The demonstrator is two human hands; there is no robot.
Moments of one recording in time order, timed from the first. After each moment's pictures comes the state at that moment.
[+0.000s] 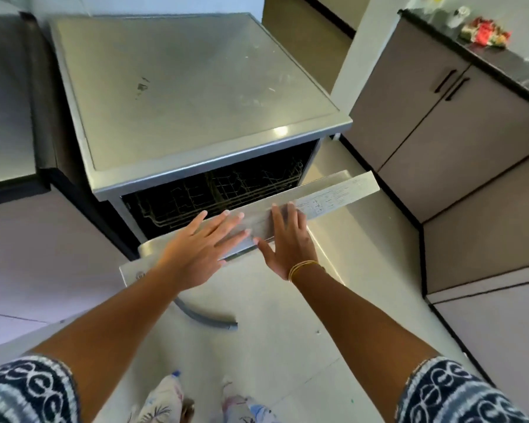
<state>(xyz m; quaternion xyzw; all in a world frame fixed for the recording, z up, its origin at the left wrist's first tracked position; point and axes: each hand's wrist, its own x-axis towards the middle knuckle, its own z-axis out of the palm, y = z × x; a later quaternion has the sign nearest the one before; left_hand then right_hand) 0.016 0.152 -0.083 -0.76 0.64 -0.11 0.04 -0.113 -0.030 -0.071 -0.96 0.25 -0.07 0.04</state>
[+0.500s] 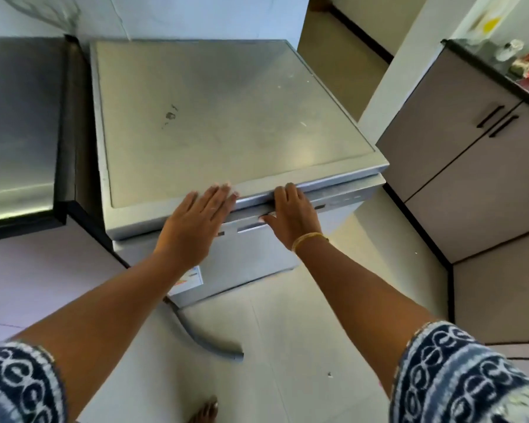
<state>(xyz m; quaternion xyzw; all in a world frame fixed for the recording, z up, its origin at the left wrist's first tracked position) 0.111 0.114 -0.053 -0.85 0.48 -0.24 0.03 0.027 -0.090 -0.037 -0.98 0.14 -0.13 0.04</state>
